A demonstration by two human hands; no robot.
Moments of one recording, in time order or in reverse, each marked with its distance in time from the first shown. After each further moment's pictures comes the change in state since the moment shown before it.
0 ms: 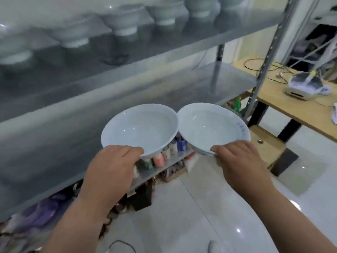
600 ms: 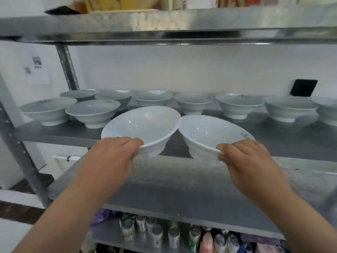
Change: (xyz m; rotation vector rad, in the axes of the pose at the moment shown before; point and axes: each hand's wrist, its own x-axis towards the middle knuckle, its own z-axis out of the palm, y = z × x) left_hand 0.023 -0.082 -0.142 0.403 0.285 -0.577; right_hand 0.280 -0.082 -0.036 0.375 0.403 -0.701
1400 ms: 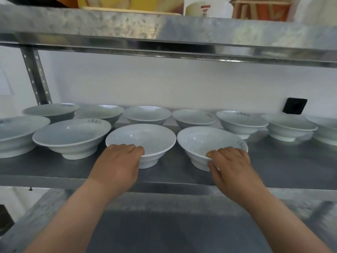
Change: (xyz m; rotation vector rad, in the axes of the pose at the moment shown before) left_hand 0.095 -0.102 0.111 -0.014 -0.078 0.130; right_hand 0.084 -0.001 0.110 -0.129 -0.113 0.124
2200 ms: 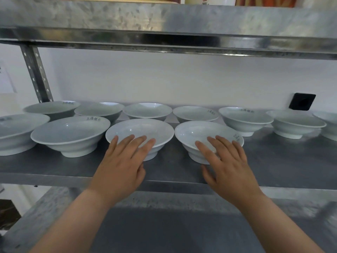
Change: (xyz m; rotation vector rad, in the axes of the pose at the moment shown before) left_hand -0.010 0.014 0.010 0.030 -0.064 -0.035; right_hand -0.003 -0.002 0.016 -0.044 -0.044 -0.004
